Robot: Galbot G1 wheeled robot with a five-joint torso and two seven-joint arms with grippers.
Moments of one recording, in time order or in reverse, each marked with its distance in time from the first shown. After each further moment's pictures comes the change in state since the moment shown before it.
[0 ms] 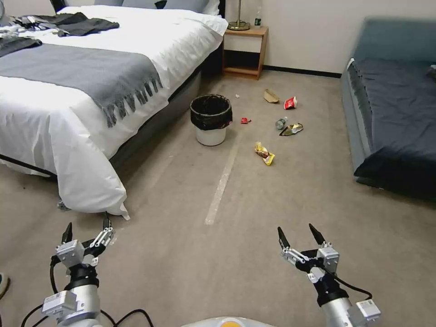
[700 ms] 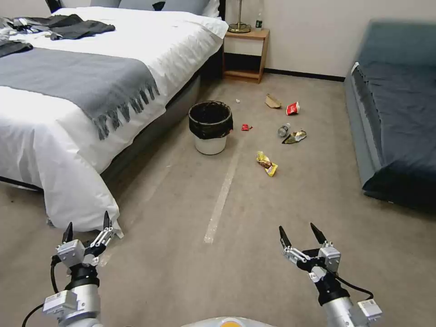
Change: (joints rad) left arm -0.009 0.000 0.001 0.007 0.000 -0.002 0.002; right arm 0.008 0.000 0.005 -0.005 0.007 0.001 -0.004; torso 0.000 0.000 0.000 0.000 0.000
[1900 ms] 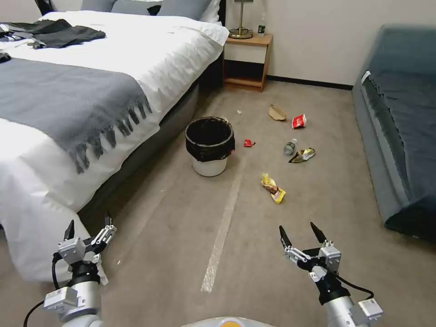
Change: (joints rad) left arm -0.022 0.020 0.002 0.015 -0.027 0.004 0.010; right arm 0.010 0.000 0.011 -0.008 0.000 0.006 -0.020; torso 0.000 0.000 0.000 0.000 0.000
